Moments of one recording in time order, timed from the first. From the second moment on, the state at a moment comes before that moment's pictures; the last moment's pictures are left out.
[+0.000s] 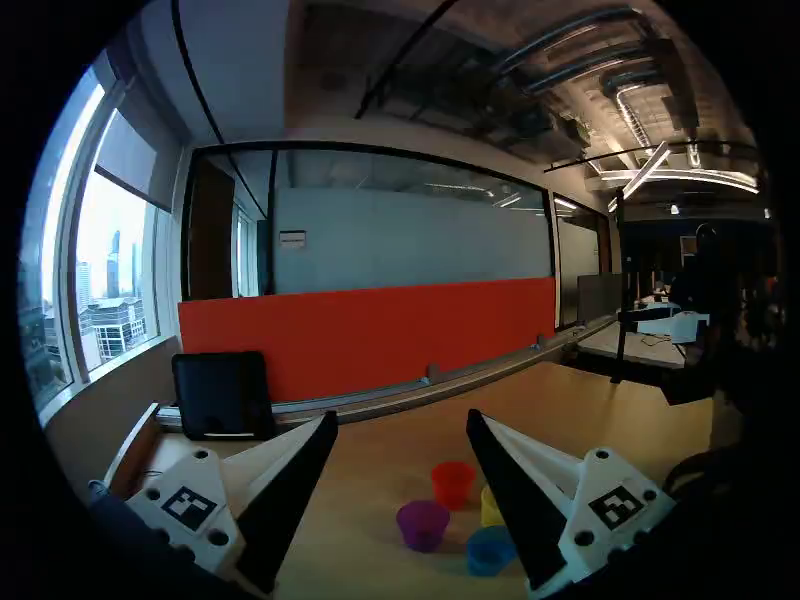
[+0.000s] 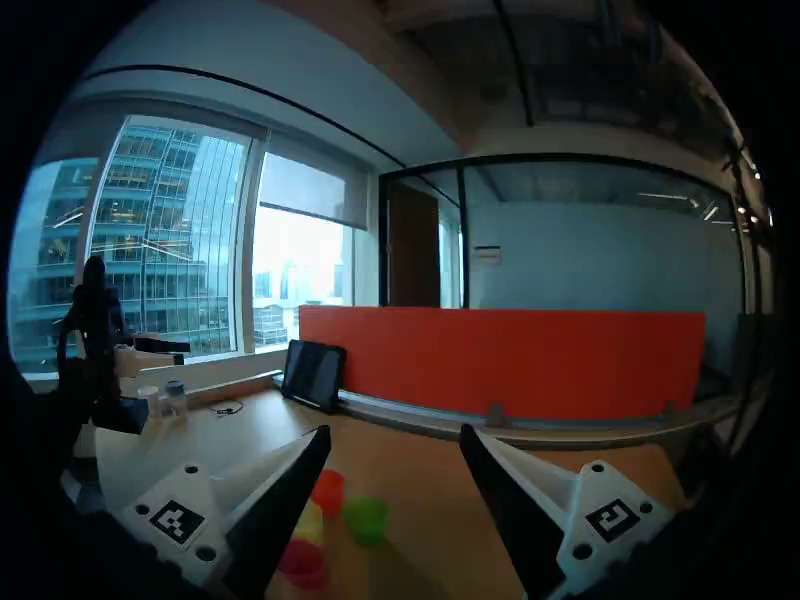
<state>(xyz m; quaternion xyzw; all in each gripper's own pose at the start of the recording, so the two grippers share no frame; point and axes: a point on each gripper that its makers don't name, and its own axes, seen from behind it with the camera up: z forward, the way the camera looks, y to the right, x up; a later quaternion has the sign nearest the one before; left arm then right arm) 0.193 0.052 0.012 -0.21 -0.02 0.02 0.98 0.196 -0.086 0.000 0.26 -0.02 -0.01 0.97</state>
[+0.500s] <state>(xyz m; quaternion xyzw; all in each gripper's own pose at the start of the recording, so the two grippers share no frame) 0.165 0.074 0.007 -0.27 -0.06 0.04 0.96 0.179 -0.099 -0.008 0.30 -0.06 -0.02 0.95</state>
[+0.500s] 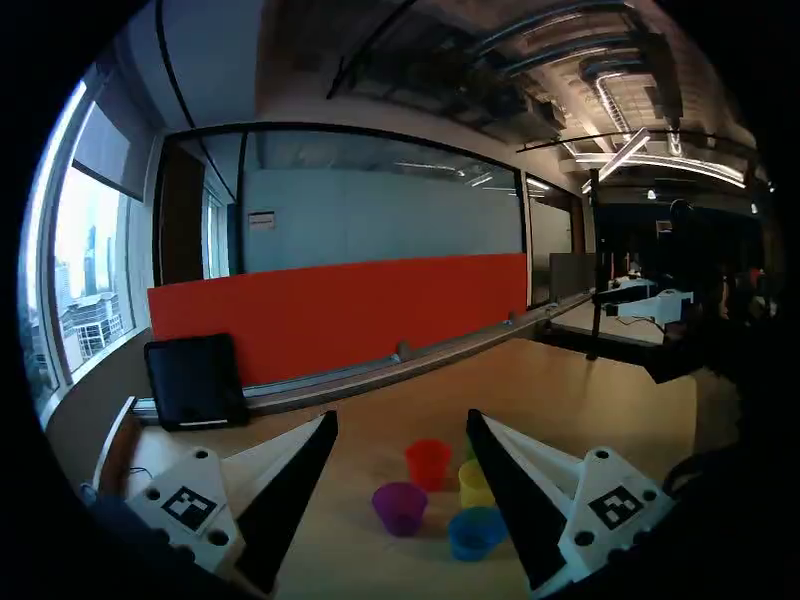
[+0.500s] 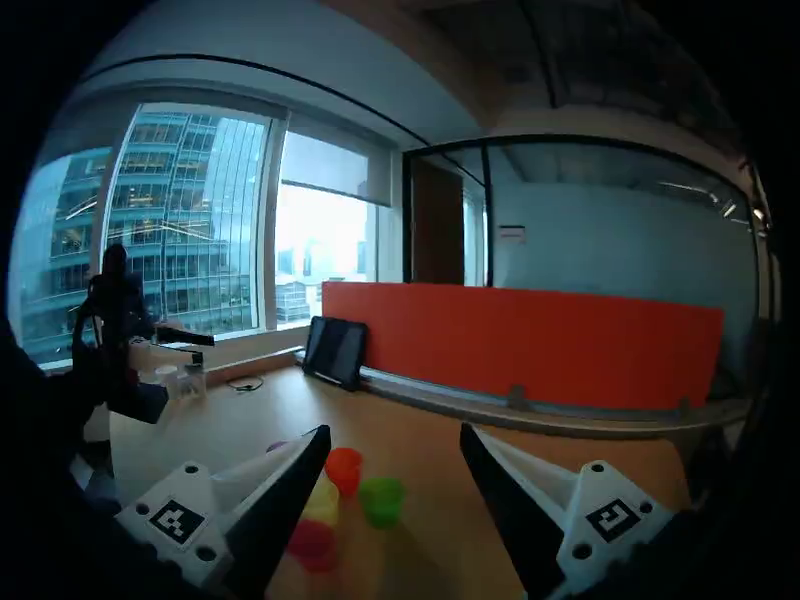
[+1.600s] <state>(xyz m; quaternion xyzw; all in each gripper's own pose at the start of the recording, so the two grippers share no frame) 0.068 0.115 0.000 -0.33 -0.15 0.07 0.93 0.103 -0.114 -0.014 0.35 -0.15 -0.07 0.92</state>
